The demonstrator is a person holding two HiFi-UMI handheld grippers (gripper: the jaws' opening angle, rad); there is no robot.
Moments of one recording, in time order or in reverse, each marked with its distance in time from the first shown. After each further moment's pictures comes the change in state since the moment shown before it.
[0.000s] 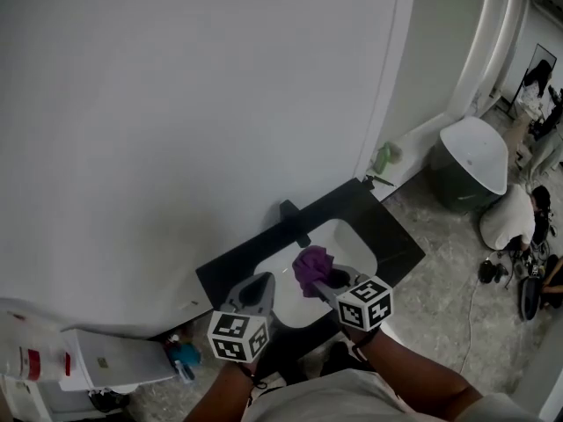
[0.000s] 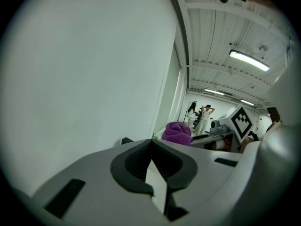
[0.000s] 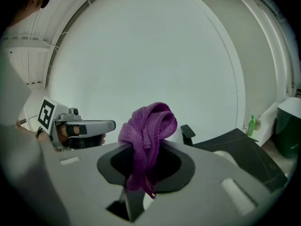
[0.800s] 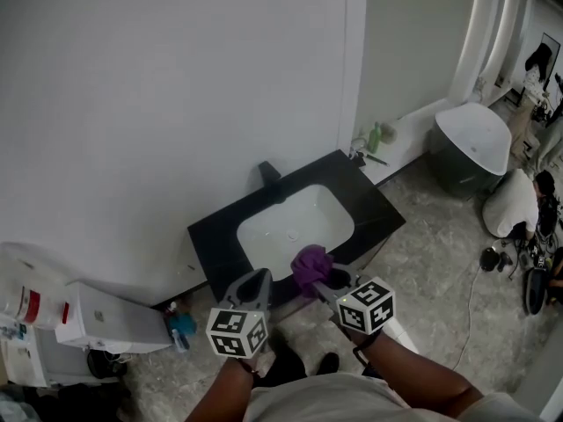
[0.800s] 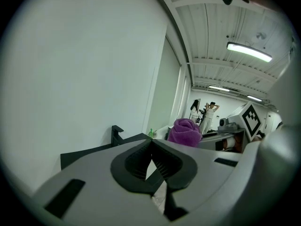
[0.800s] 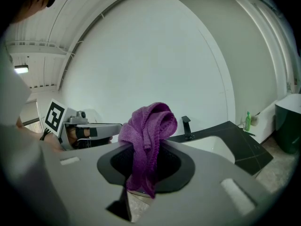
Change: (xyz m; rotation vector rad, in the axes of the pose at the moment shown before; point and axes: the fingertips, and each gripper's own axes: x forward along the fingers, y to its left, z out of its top) left arm -0.081 -0.169 -0.072 0.004 -0.009 0.102; right arm -0.188 0.045 -0.084 -0.025 -0.040 0.088
